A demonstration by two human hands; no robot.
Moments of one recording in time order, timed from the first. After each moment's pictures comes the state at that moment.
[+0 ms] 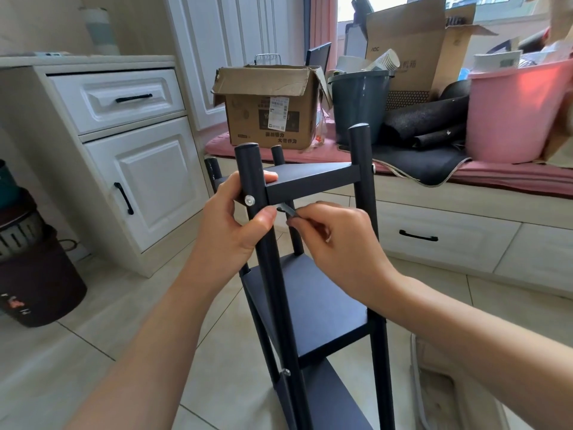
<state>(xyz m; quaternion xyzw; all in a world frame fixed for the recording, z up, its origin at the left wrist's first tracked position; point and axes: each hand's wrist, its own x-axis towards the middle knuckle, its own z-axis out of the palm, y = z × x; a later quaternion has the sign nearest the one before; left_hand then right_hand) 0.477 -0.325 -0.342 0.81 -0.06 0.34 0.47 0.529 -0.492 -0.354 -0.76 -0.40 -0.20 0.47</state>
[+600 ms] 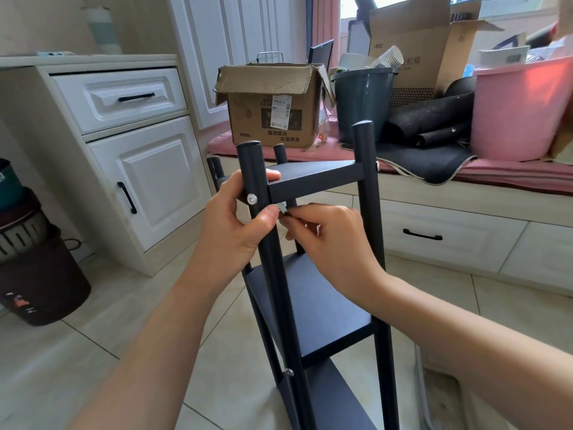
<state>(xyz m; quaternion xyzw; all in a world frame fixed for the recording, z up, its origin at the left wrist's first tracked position) 0.477 -0.325 -0.341 0.81 -0.06 0.34 0.47 0.530 -0.476 -0.358 -0.76 -0.38 -0.17 0.50</state>
